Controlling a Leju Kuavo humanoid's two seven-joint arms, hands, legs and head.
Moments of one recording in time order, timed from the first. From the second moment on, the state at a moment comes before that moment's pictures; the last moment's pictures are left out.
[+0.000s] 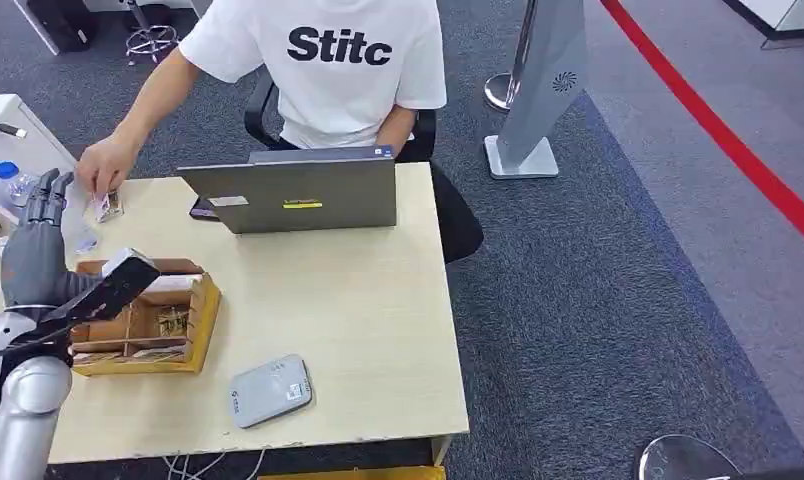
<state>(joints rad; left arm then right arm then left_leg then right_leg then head) -0.33 0.32 -0.08 -1.50 -0.70 0.18 -0.13 -0.04 0.07 0.60 -0.17 -0.59 -0.09 0.10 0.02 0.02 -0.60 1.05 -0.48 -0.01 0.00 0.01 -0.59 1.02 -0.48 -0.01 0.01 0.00</state>
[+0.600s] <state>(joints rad) 0.12 0.91 -0.06 -1.92 -0.39 -0.40 -0.27 -0.02 0.06 0.60 -0.17 -0.59 -0.06 0.09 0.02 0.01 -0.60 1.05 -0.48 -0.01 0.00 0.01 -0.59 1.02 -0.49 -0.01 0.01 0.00</state>
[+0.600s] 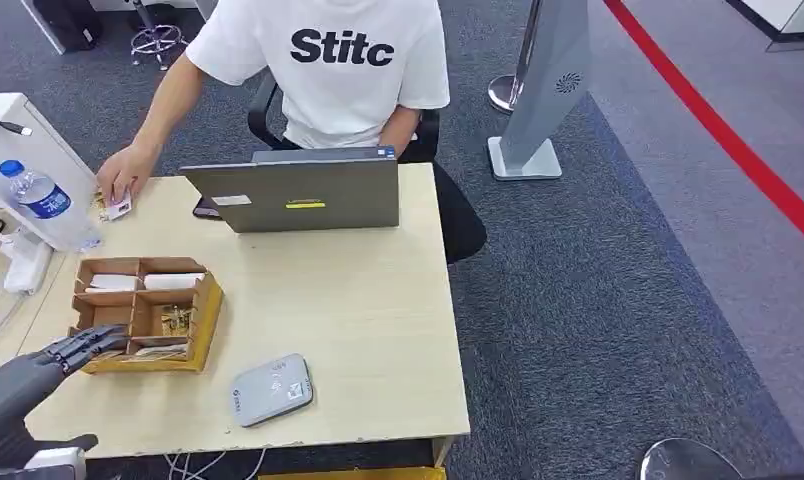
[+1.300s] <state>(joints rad) 0.16 0.87 0.03 -1.87 -0.92 0.08 -0.19 -0.02 0.06 0.60 -0.17 -0.59 -0.05 0.10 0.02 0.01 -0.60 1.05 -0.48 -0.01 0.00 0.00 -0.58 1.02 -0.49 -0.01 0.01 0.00</state>
